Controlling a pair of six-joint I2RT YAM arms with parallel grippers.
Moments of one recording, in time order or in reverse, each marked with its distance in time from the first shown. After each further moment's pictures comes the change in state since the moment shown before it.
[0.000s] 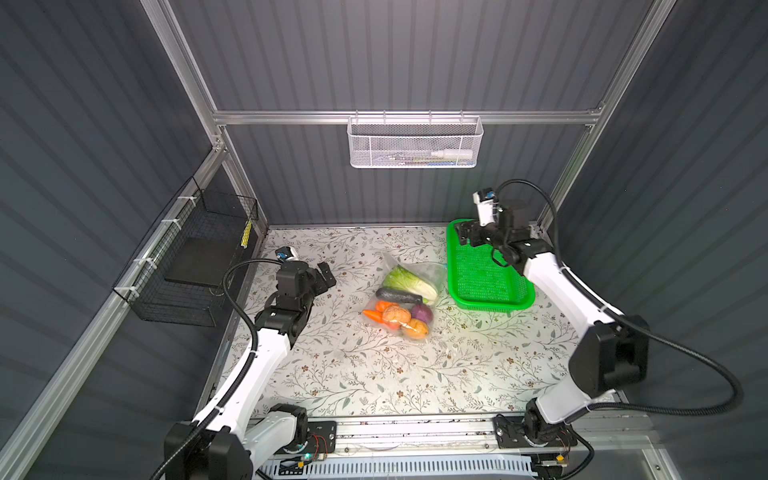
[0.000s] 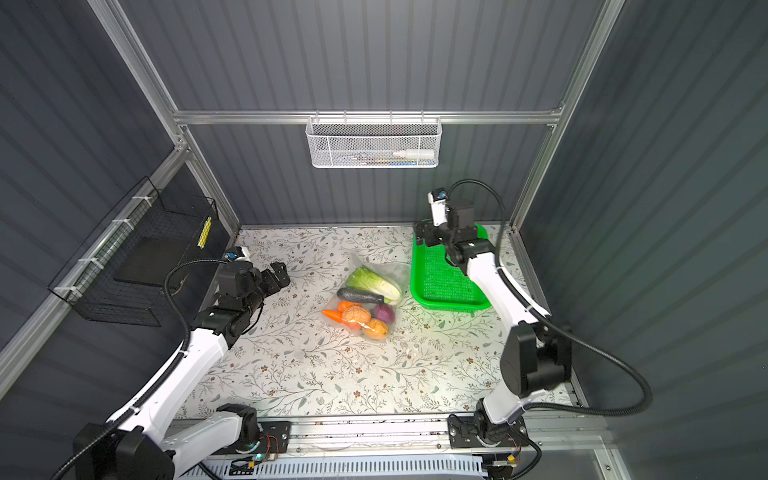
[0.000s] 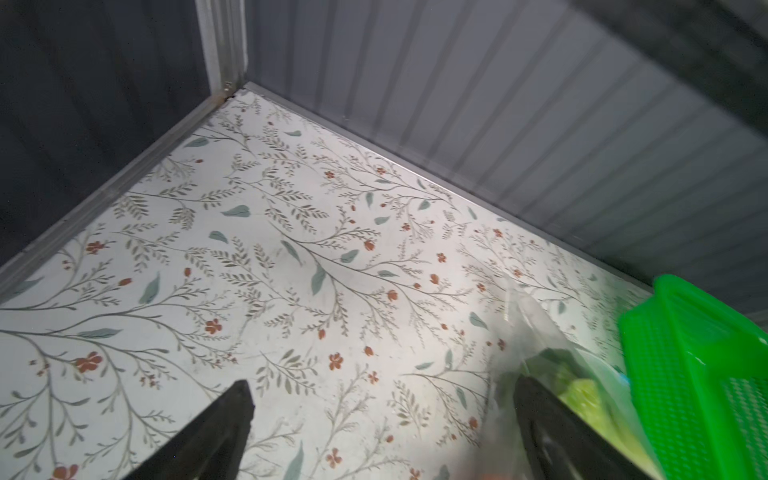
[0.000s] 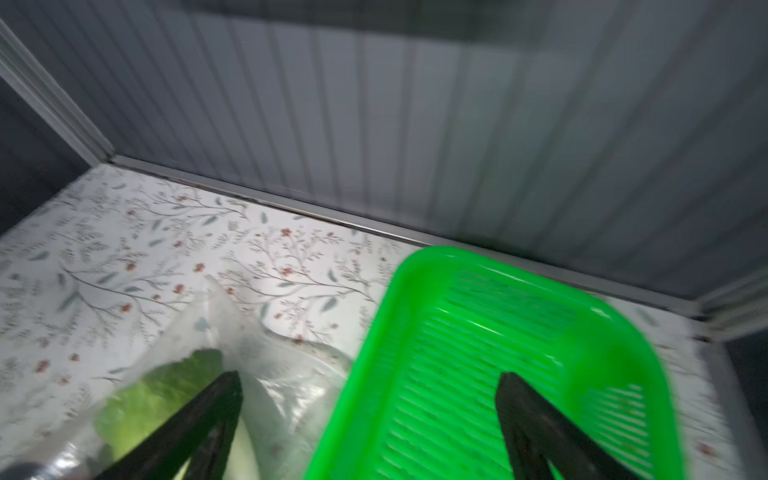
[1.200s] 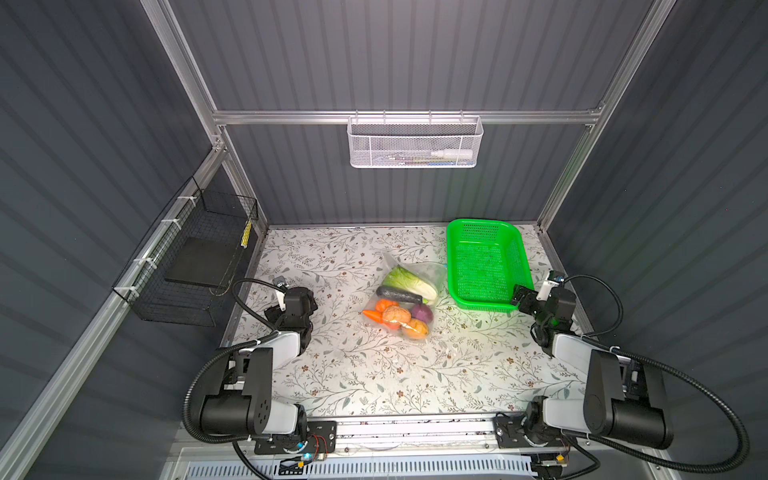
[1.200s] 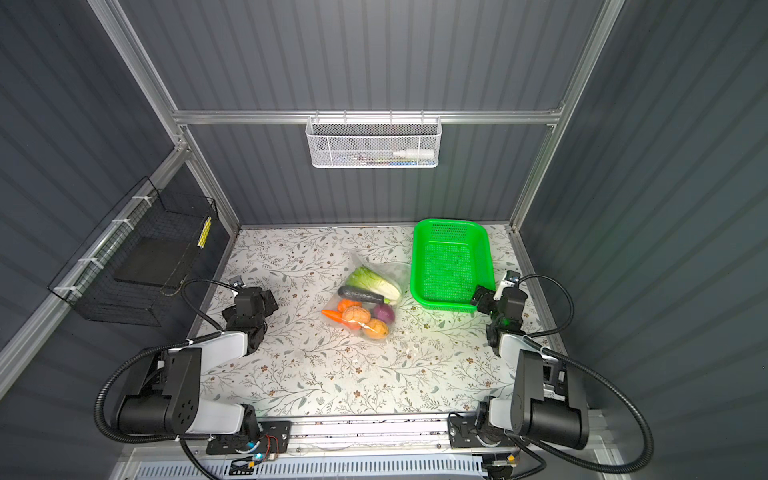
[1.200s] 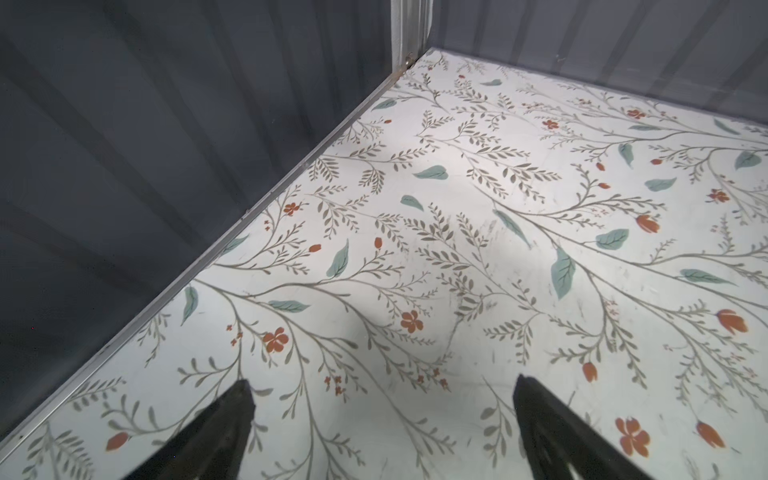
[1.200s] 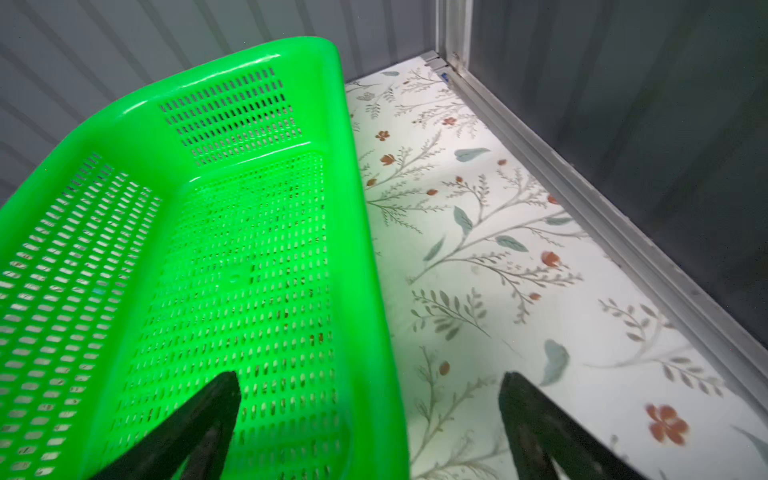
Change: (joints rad) left arm 0.107 0.325 -0.373 0.644 -0.303 0.227; right arm -0.387 -0.179 -0.938 0.743 0.006 0.198
